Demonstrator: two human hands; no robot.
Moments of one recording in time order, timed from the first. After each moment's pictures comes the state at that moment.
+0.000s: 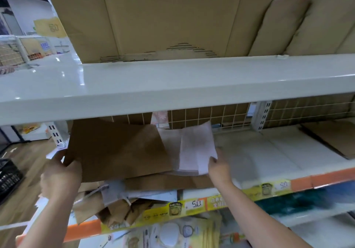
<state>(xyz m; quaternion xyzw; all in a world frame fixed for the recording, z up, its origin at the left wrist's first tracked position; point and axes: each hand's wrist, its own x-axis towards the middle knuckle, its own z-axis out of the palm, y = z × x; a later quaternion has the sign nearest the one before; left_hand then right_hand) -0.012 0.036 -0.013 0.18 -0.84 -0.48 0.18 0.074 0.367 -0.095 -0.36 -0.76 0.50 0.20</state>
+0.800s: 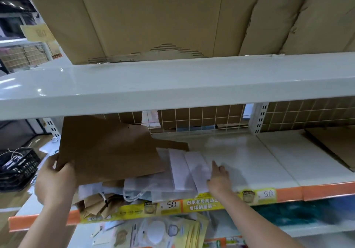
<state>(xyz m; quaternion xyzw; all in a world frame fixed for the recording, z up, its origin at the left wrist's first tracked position) 0.056 0.103 -0.005 0.22 -0.80 -0.51 0.23 0.106 0.449 -0.128 -0.28 -0.93 0.23 -0.02</state>
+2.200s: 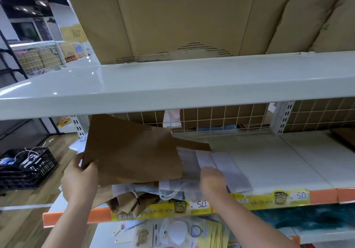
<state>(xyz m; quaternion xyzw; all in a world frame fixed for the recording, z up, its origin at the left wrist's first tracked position) 0.035 0.054 -0.016 0.18 -0.82 -0.51 0.19 0.064 0.341 -0.106 -0.19 -0.98 0.02 -0.06</state>
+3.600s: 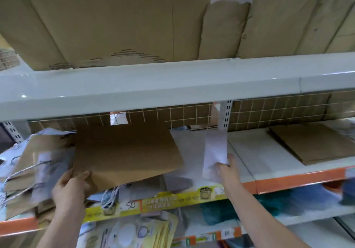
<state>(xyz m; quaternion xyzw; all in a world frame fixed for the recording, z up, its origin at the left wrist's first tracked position) 0.099 0.219 -0.041 0.21 -0.61 -0.76 0.09 0.187 0.564 -0.085 -0.32 -0.61 0.69 0.22</state>
